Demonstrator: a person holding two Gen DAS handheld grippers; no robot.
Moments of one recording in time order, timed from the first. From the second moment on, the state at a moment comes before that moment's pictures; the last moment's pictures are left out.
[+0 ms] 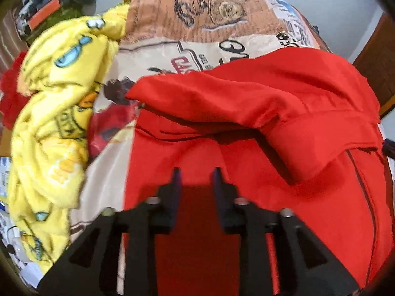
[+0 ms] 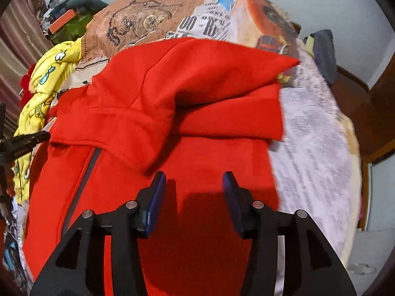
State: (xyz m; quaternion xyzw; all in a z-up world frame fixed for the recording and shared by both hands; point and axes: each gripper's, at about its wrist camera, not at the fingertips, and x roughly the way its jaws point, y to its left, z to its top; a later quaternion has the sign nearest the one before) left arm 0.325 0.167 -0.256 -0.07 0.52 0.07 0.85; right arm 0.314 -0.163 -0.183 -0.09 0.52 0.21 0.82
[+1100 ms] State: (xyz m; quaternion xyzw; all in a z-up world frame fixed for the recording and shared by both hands) left arm 0.154 0.204 -0.291 -0.18 0.58 0.04 0.79; right arm 0.182 -0.254 -0.198 -0.03 0.56 0.17 0.81
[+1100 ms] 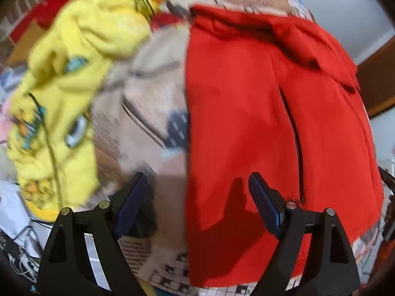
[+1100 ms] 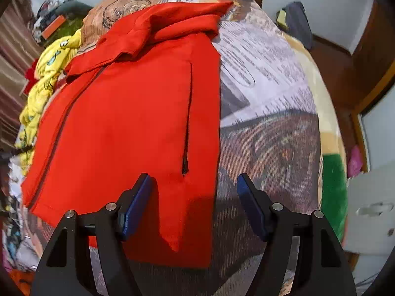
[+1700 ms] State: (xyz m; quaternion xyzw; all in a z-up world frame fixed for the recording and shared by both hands) left arm 0.134 0.172 -0.294 -0.19 0.58 -0.02 0.79; right arm 0.187 -0.246 -0.209 0.06 0.55 0.25 0.79
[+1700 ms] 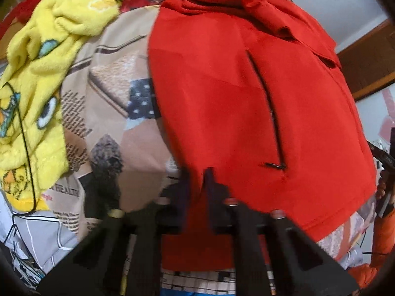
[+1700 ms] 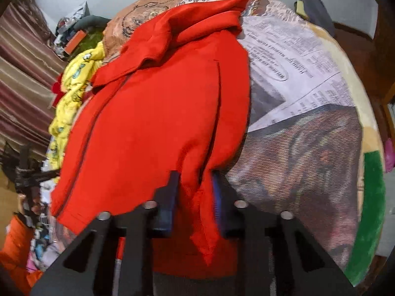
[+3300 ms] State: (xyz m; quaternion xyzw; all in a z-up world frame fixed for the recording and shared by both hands) left arm 0.269 0.196 -0.189 -0.15 0.44 0.04 0.88; right arm 0.293 -0.174 -0.136 -0.06 0.48 0.27 0.83
